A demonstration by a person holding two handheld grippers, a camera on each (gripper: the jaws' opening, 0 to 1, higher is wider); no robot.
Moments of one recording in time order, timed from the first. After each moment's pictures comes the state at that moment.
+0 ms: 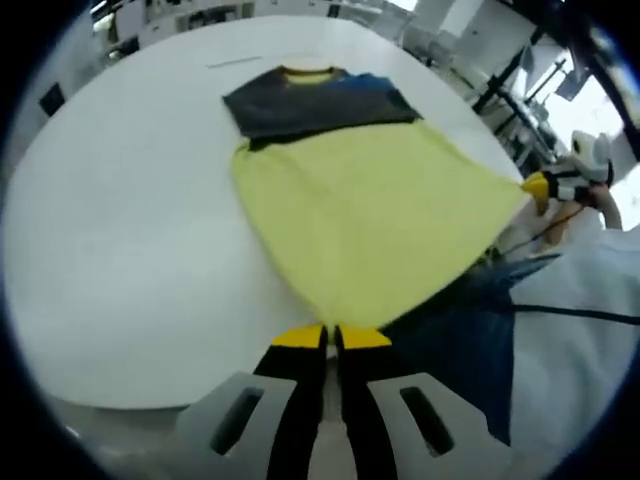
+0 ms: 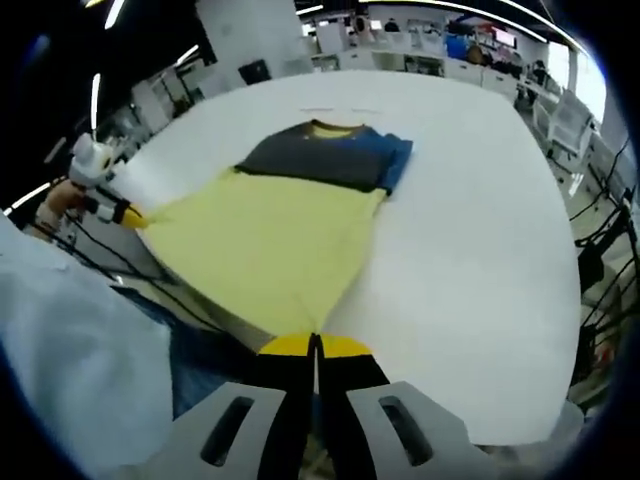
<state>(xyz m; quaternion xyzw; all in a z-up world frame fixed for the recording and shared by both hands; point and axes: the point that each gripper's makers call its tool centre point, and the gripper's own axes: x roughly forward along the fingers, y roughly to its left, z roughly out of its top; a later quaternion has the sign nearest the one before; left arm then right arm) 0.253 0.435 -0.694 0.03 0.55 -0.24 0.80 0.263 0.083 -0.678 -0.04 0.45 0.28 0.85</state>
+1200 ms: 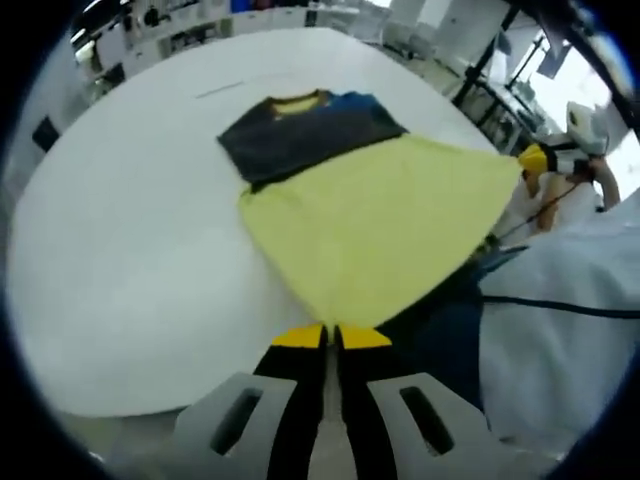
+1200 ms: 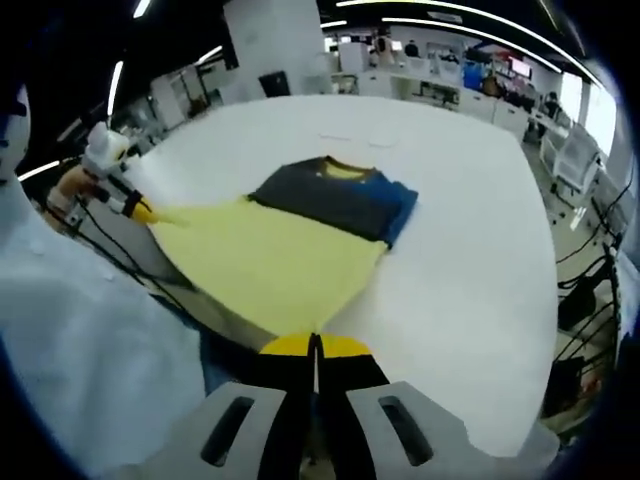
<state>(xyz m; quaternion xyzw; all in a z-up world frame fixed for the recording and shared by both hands) 0.248 0.436 -0.649 0.08 0.53 -0.27 0.80 0.256 0.091 -0.617 -0.07 0.41 0.31 0.86</state>
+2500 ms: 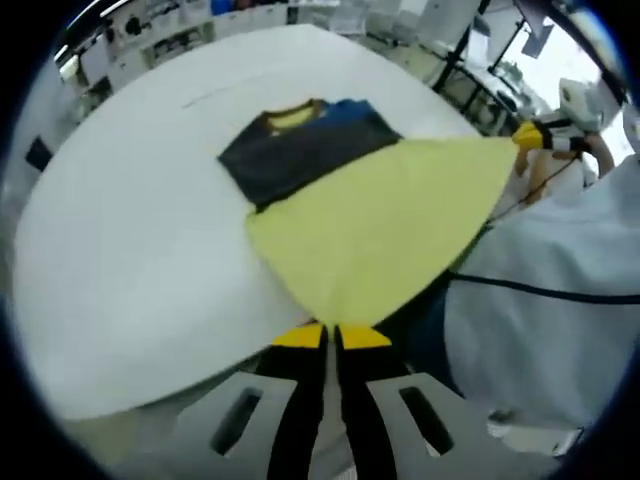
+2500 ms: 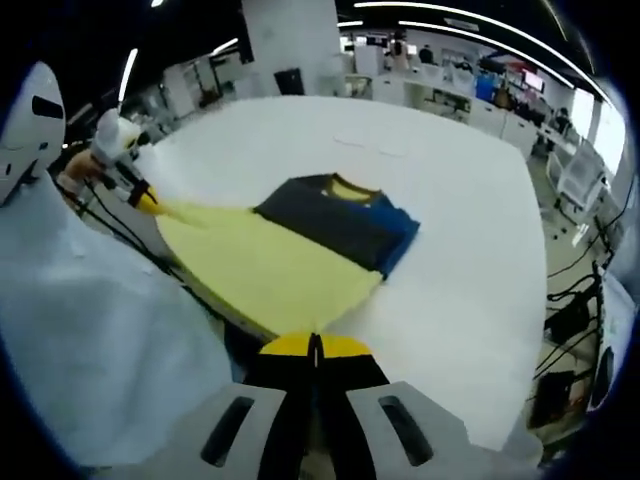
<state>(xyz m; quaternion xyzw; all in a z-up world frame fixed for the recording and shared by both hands) 0.209 0.433 -0.617 0.11 0.54 -0.29 0.78 0.225 0.087 -0.582 -0.10 0.40 0.33 0.85</state>
